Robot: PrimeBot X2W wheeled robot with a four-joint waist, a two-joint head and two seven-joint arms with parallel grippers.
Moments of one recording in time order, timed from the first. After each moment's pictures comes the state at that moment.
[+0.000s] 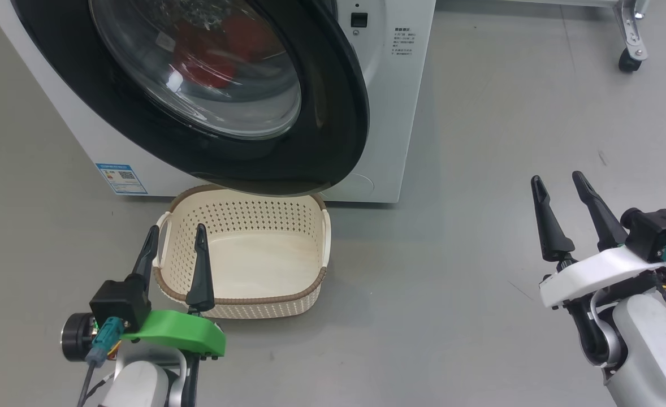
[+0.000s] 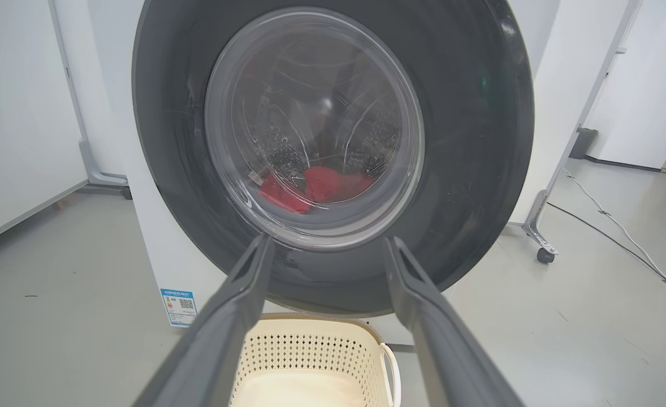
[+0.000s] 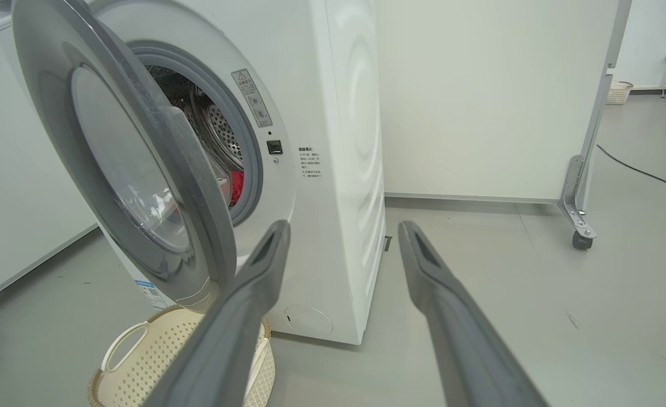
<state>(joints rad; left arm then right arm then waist) -0.18 0.03 -0.24 0.25 -0.38 0.12 -0.25 -0.26 -0.32 0.36 0.27 0.63 0.00 -0.24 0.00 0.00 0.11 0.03</state>
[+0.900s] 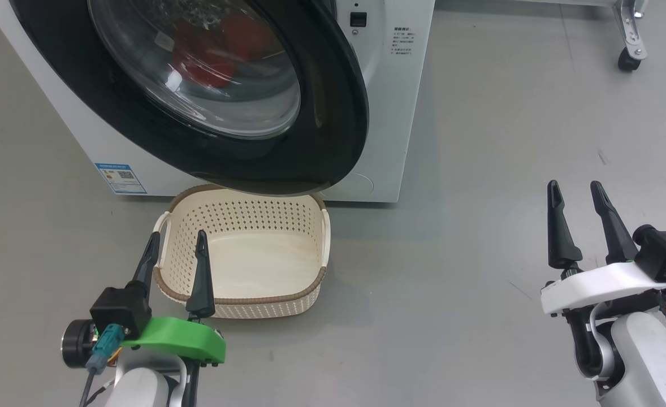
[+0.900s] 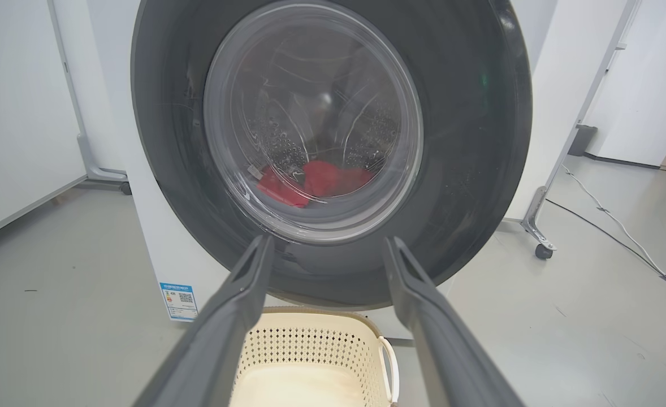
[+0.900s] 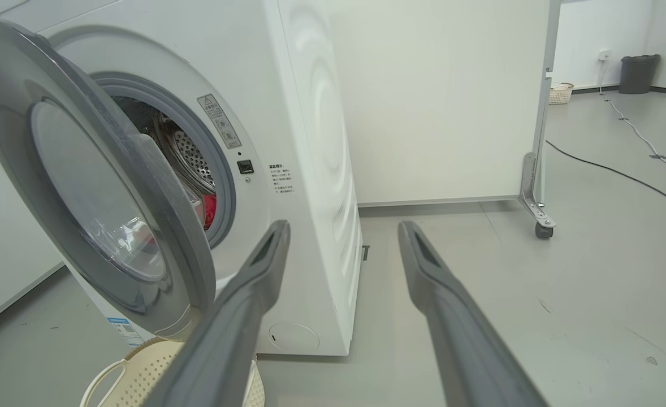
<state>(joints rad) -0.16 0.03 -0.24 0.24 -0.38 0.12 -0.25 -0.17 -0.25 0.27 0.17 0.58 -0.01 -0.25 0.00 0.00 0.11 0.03</state>
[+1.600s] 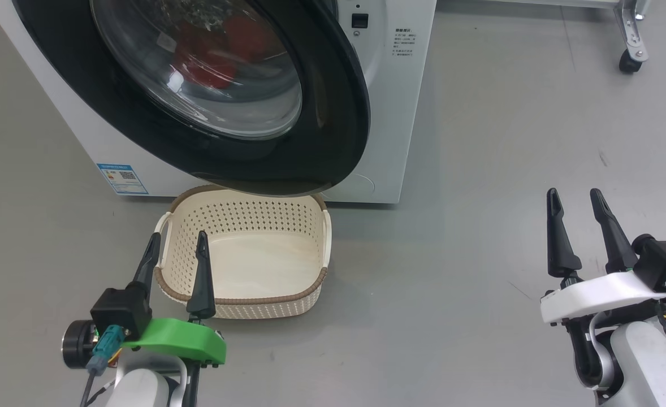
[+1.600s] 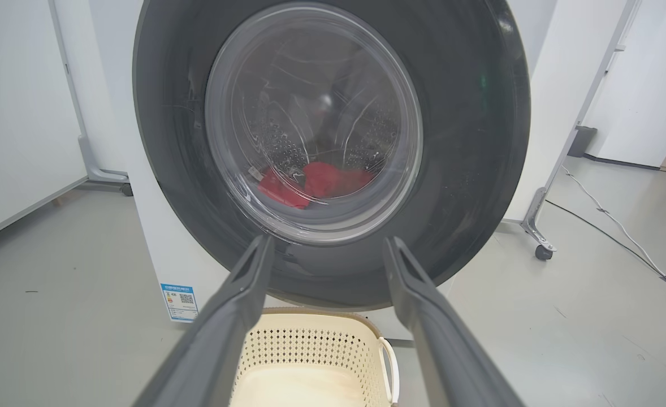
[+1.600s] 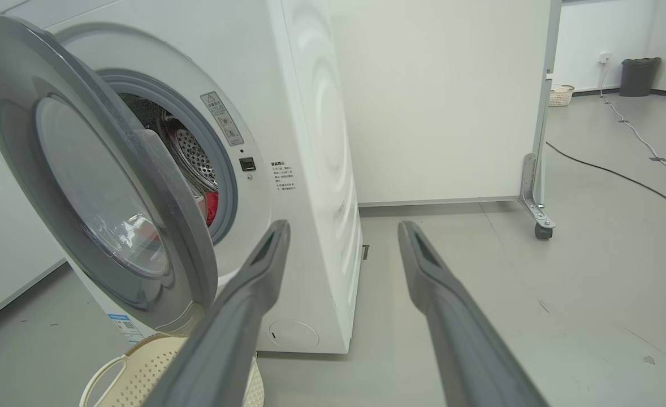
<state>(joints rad) -0.15 0.03 -0.24 0.23 -0.38 0.12 -0.25 -0.15 -0.23 0.24 0.15 0.55 0.01 -0.25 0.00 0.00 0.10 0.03</state>
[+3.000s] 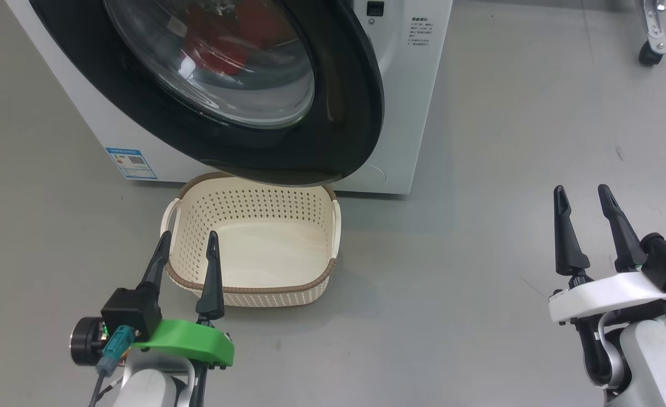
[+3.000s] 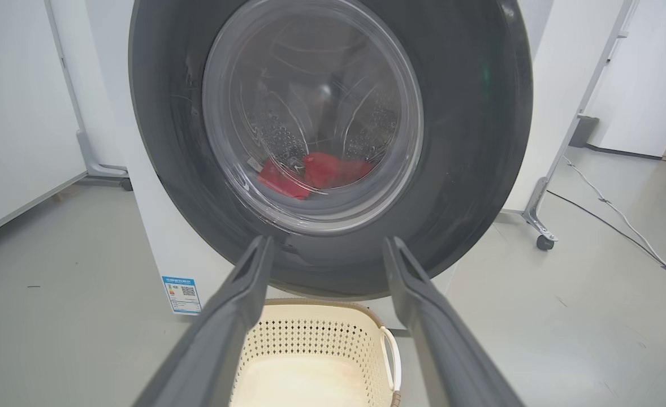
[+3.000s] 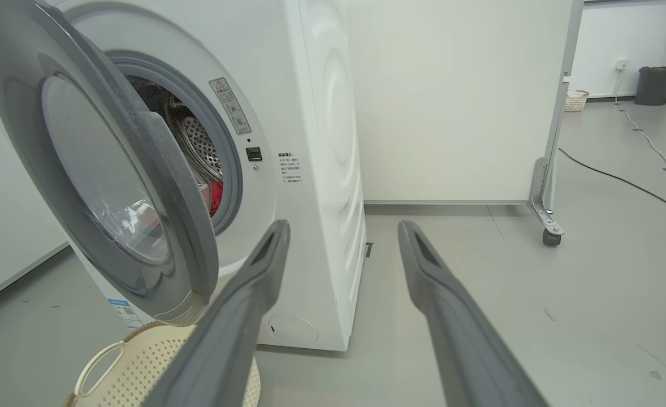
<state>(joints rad) -0.15 0.03 -0.27 0.22 -0.37 0.12 -0.25 -0.13 -0.23 0.20 0.15 0.49 0.06 -0.25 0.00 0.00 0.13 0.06</state>
